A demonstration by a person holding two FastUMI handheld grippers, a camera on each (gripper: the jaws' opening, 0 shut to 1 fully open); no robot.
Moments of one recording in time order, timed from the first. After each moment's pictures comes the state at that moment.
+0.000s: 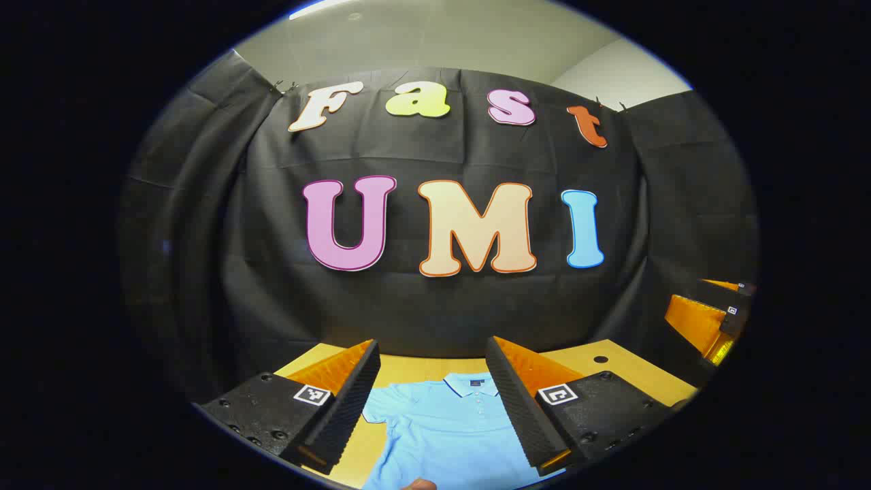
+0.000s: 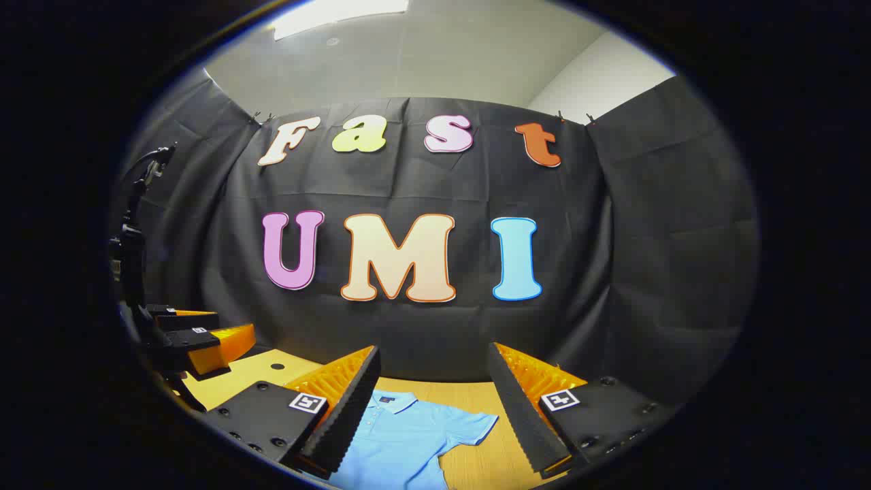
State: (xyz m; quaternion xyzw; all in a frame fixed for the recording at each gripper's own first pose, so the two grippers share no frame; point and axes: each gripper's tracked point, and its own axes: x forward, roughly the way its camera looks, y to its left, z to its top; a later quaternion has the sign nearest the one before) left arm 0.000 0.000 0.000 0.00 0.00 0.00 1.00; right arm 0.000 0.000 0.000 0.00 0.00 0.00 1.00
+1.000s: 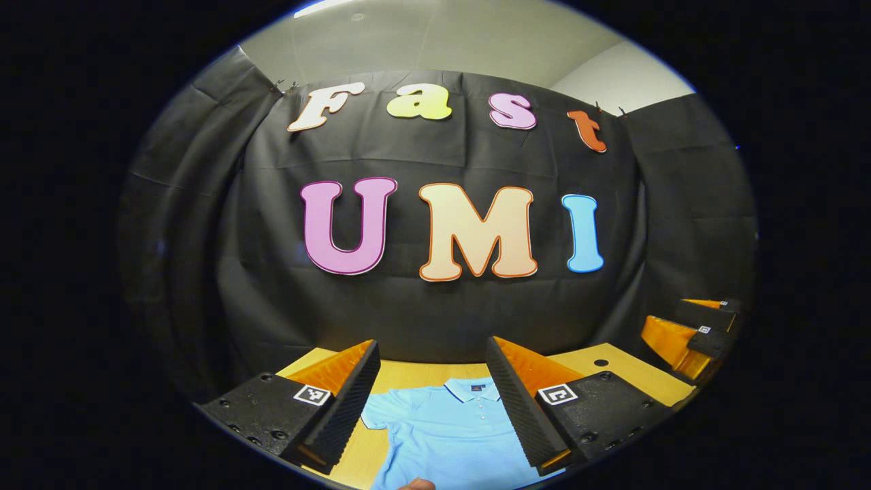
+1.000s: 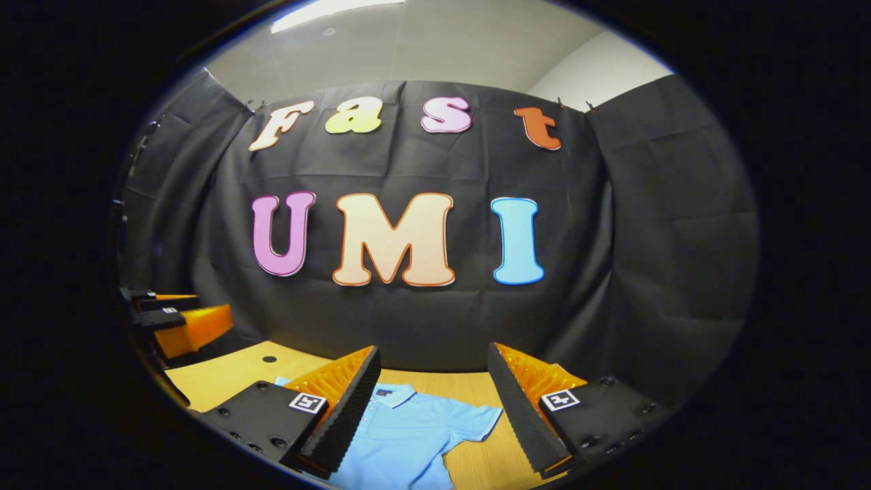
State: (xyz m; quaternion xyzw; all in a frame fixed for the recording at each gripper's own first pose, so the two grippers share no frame) left arm 0.014 0.010 0.000 0.00 -0.01 -0.01 1.00; right arm 0.042 -0.001 -0.044 0.00 0.04 -0.02 1.00
